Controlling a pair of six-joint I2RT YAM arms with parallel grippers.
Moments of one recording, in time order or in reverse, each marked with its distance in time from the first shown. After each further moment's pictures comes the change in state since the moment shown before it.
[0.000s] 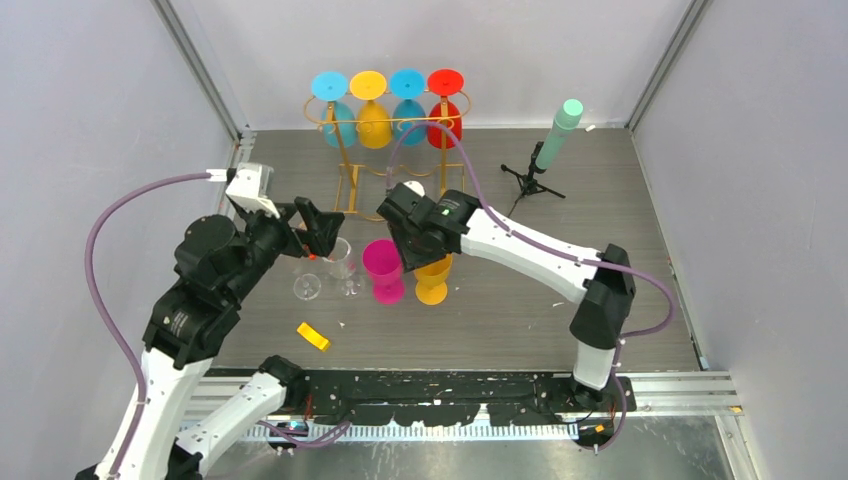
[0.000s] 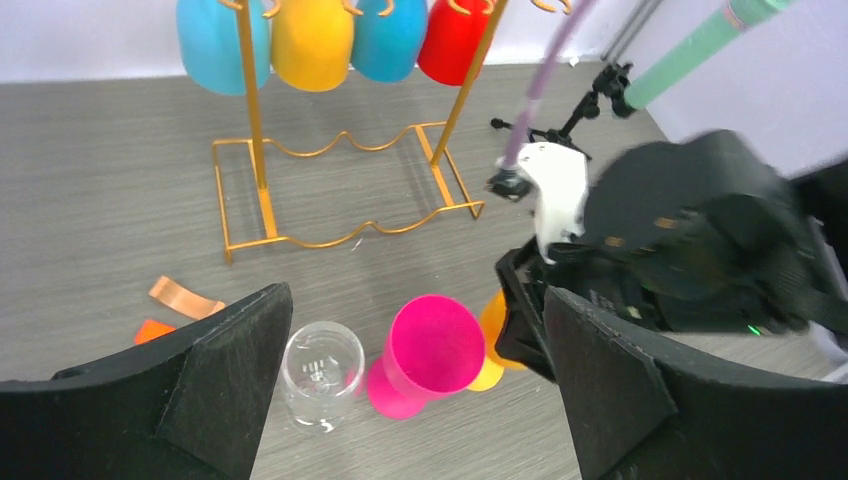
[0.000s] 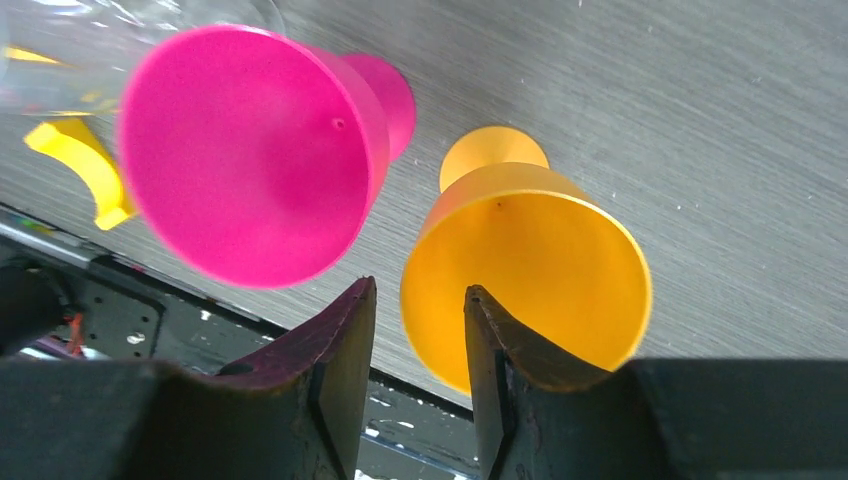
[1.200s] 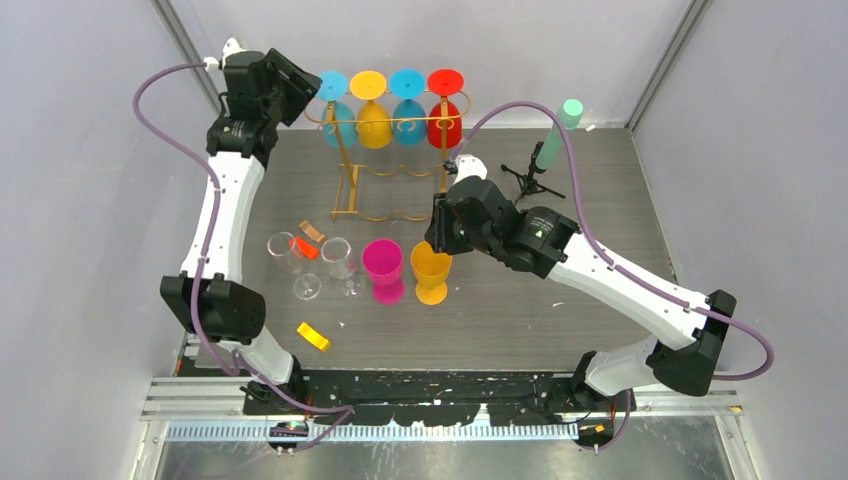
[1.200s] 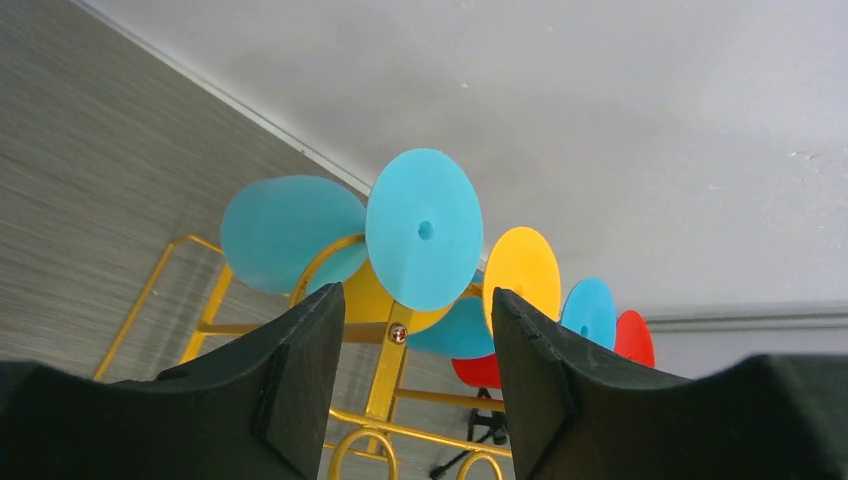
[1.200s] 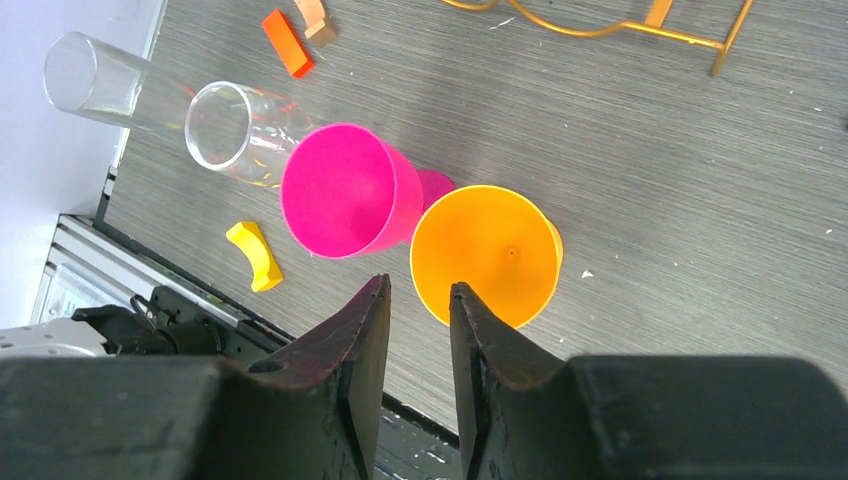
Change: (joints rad) left arm 0.382 0.923 0.671 0.140 0.006 -0.576; right arm -0.042 -0.469 -0.308 0.317 0.055 0.060
